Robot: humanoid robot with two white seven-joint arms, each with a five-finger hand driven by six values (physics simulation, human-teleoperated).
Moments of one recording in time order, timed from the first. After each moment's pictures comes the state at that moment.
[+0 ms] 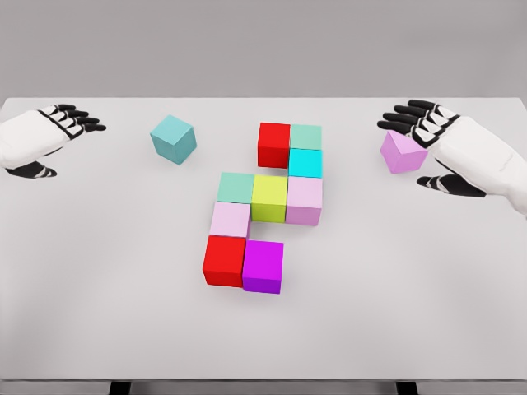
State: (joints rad) left arm -0.55 0.95 -0.55 -1.25 -0.65 -0.61 -0.05; right arm -0.13 -0.73 0.04 -1.76 0.44 -0.61 0.25
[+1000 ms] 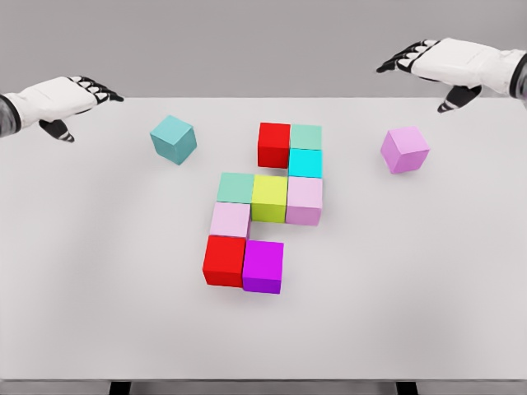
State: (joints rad) left arm -1.08 0.68 -1.10 -0.66 -0.60 -0.61 -0.05; right arm -0.93 -0.68 0.53 -1.13 0.59 -0.61 0.61
